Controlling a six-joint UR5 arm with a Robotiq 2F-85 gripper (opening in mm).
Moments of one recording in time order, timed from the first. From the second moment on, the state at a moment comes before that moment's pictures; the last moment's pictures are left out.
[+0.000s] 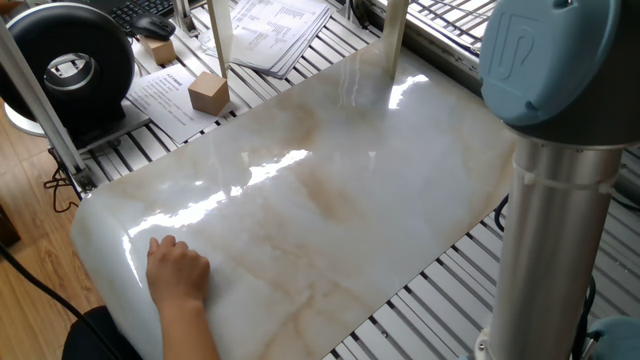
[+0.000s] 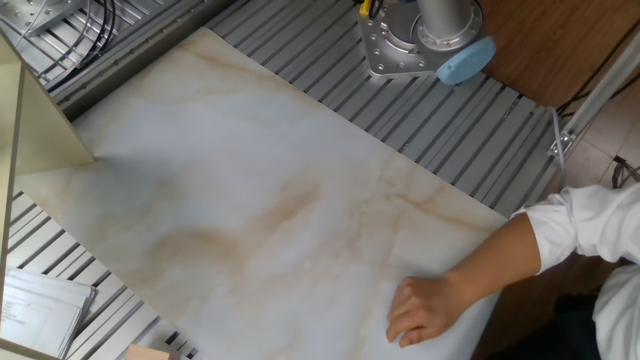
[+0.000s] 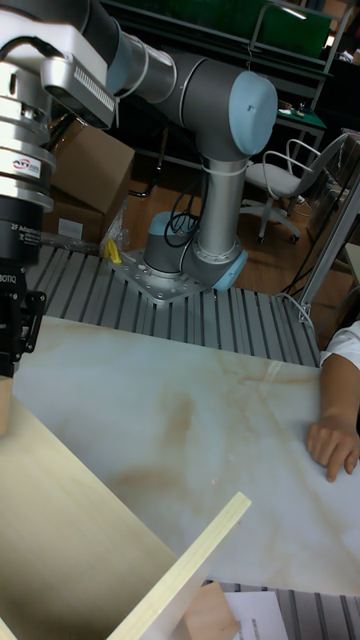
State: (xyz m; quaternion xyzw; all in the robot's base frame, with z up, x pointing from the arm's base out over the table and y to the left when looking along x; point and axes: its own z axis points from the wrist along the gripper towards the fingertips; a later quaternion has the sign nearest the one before) arm 0.810 -0.186 0.308 -0.55 0.79 -0.12 0.26
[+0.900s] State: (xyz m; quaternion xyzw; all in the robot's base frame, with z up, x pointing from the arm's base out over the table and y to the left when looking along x) arm 0.810 -0.182 0.307 -0.58 0.76 -0.12 0.26
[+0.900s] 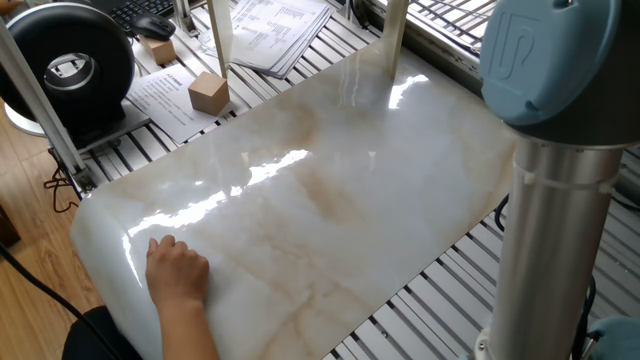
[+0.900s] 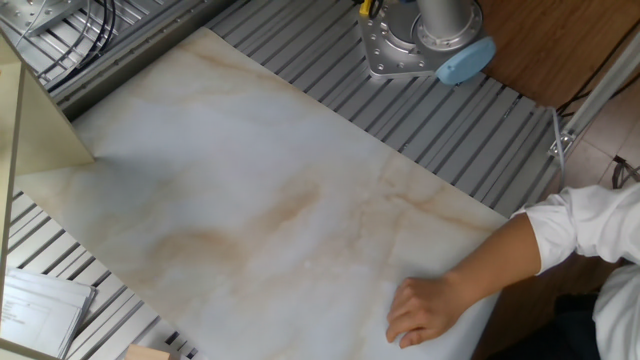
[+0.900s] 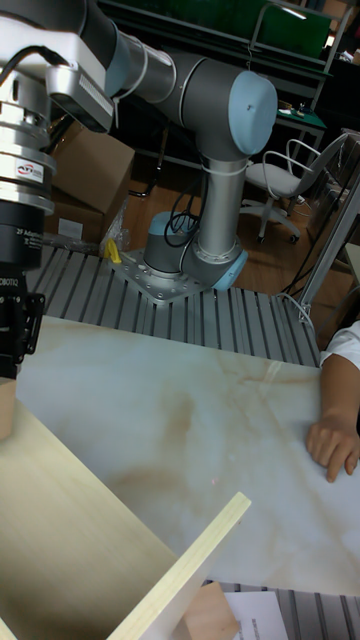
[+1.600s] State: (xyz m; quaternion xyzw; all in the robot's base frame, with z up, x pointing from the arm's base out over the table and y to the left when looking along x) arm 0.813 -0.186 0.312 -0.61 0.74 -0.14 0.26
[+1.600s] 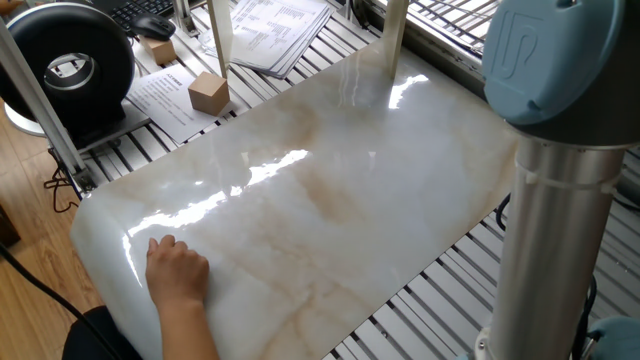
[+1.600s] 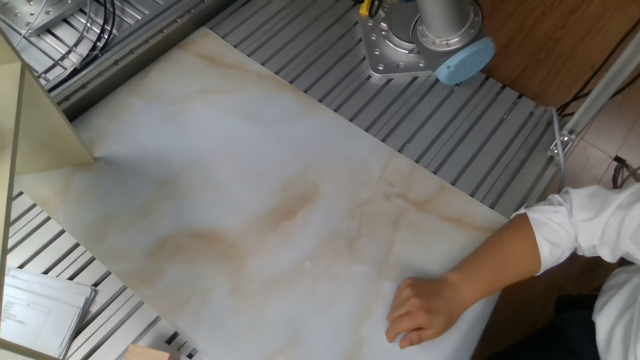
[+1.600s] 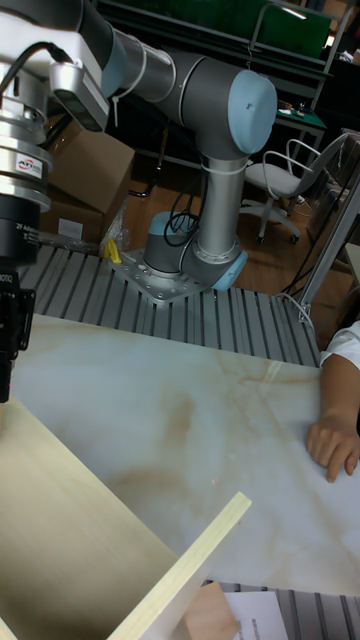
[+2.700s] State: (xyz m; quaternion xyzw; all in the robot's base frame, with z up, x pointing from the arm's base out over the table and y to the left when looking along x) arm 0.748 -0.165 0.331 -0.55 0.81 -0.09 0.20
